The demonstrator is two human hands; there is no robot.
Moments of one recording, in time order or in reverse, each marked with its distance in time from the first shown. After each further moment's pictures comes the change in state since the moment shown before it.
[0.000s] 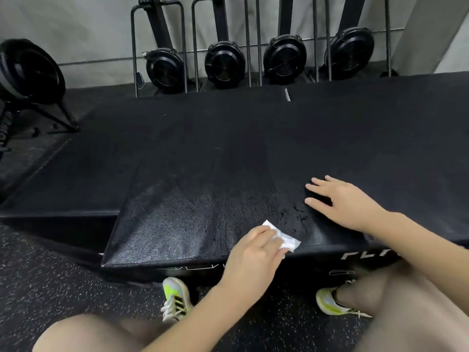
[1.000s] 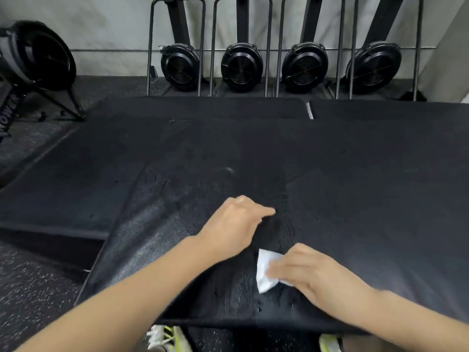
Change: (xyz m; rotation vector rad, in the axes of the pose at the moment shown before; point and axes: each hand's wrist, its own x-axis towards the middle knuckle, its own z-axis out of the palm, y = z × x) left_hand 0.115 -0.127 -0.034 -0.055 -0.260 -0.087; right_hand 0.023 -0.069 0.034 0.103 0.034 -0.790
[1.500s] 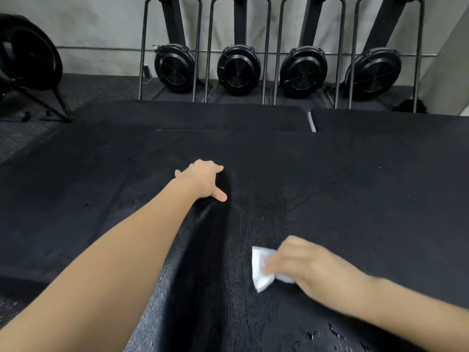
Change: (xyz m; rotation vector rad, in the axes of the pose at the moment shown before) left_hand 0.141 -0.141 -0.037 0.180 -0.461 -0.757; right_hand 0.065 0.084 -0.022 -0.002 0.011 -0.077
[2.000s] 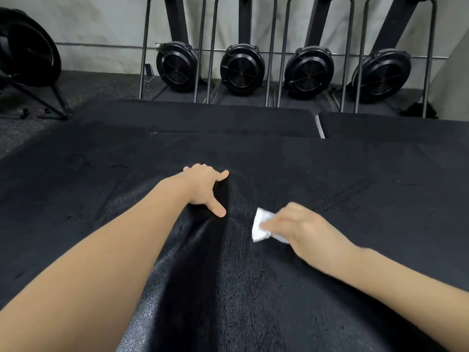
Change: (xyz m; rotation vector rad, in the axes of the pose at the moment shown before) left_hand 0.009 0.007 -0.021 0.209 -0.112 0.142; right_hand 0.057 0.085 0.000 -0.125 0.099 0.125
